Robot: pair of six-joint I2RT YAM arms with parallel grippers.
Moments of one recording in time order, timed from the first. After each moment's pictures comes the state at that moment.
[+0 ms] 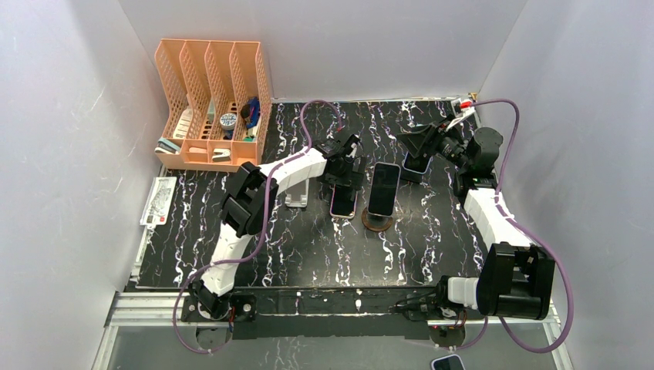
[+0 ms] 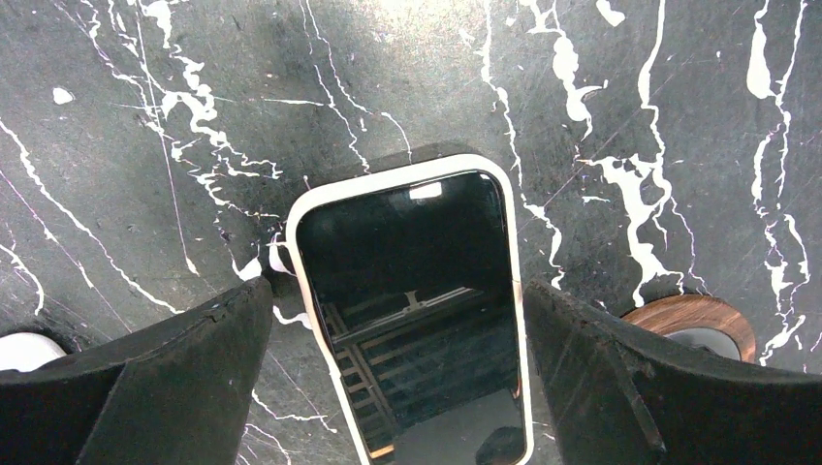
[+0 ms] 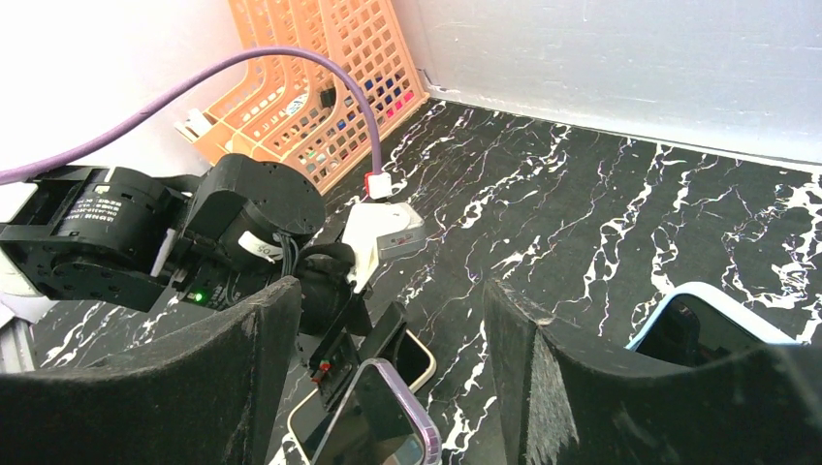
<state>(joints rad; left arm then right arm) -0.74 2.24 1.78 -0.61 -0.04 -0.40 -0.04 1.26 0.80 0.50 -0.80 0.39</state>
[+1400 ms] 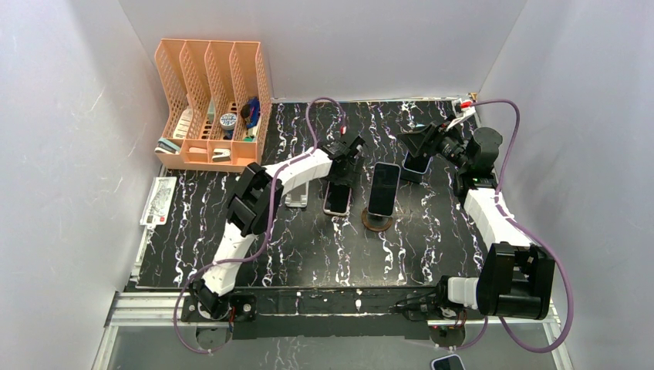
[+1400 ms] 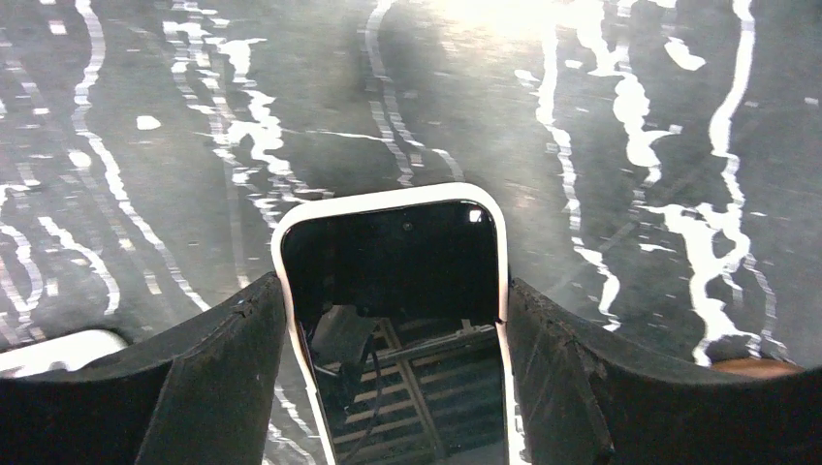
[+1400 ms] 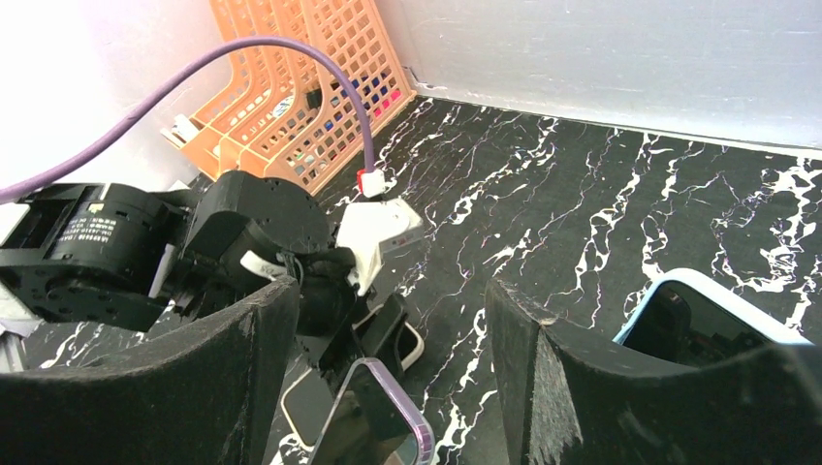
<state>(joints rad) -0.77 2.29 1.85 -0.64 -0.20 -0.37 -0.04 1.26 0.80 0.48 -0.77 0.39</state>
